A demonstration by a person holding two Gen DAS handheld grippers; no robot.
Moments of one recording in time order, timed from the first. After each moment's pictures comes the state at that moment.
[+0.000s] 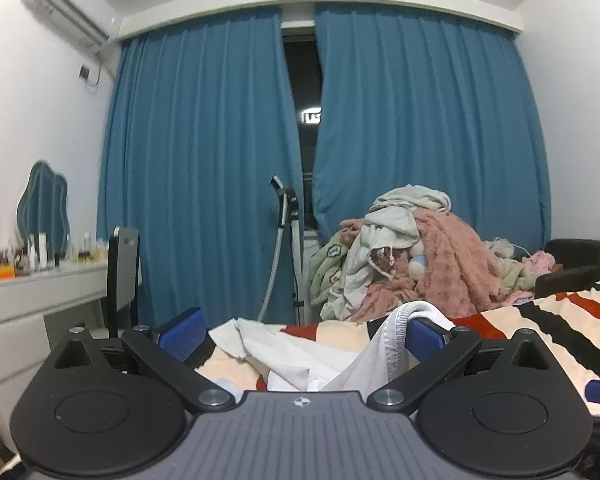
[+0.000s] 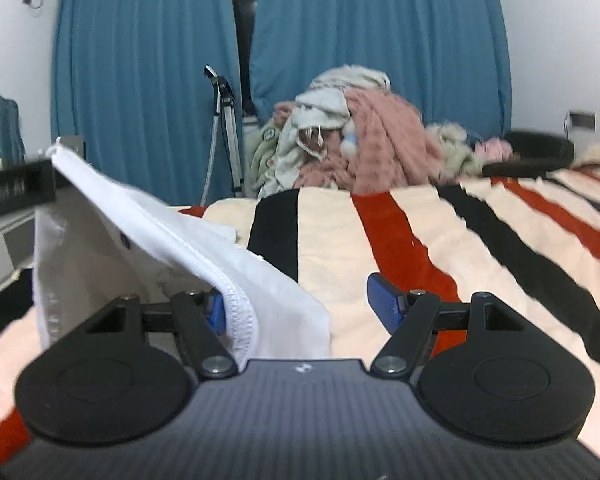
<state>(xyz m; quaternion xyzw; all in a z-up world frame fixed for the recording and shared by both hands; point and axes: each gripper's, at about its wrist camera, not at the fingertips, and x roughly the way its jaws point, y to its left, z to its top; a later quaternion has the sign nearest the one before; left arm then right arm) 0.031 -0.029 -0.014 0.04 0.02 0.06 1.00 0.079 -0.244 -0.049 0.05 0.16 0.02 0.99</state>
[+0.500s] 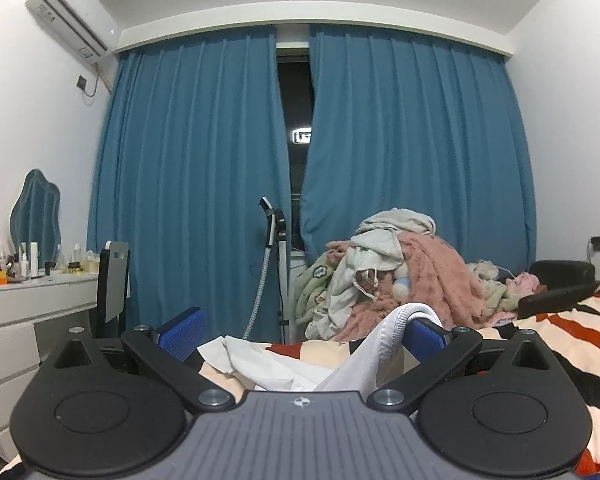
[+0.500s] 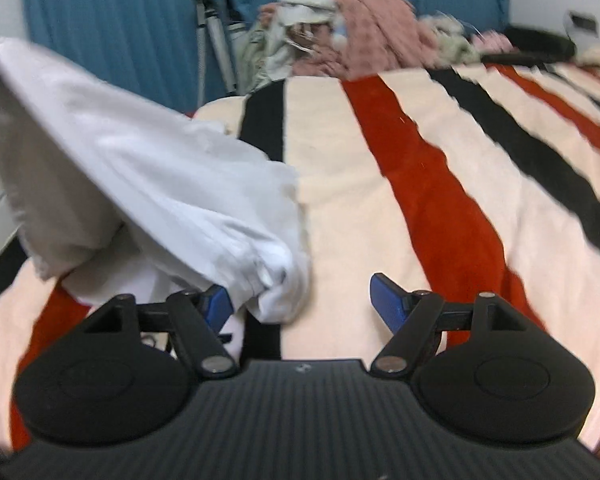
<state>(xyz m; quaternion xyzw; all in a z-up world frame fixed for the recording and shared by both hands) -0.003 -0.037 -0.004 0.02 -0.01 0.04 1.00 0.059 -0.257 -0.080 0.12 0.29 0.02 0.95</state>
